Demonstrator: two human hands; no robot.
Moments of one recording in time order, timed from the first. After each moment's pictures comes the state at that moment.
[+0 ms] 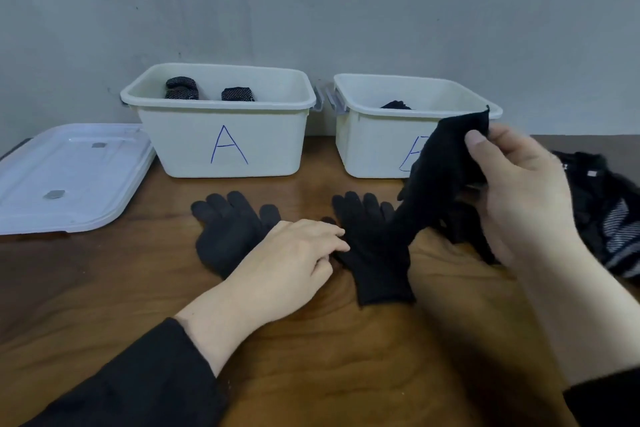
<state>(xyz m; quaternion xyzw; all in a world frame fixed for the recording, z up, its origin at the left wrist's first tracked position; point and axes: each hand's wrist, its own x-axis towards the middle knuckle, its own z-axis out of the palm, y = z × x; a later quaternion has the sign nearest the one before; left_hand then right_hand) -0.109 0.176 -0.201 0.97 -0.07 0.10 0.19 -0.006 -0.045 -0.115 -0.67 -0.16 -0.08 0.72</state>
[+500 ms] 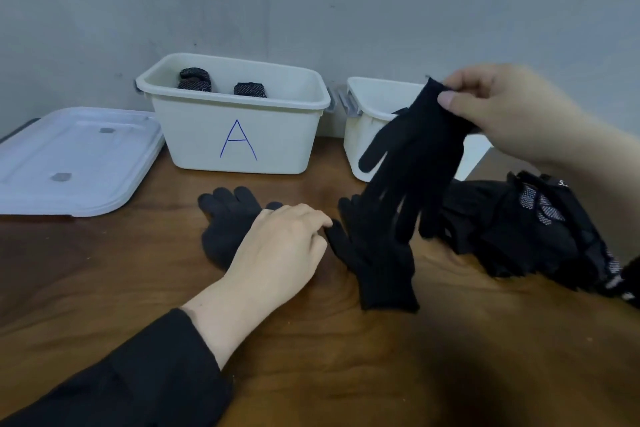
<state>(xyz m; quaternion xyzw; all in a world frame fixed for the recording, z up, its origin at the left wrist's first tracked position) -0.107 0.182 -0.196 0.97 0.05 0.18 0.19 0.045 -0.020 -0.031 -0.88 -0.32 -0.05 0.34</state>
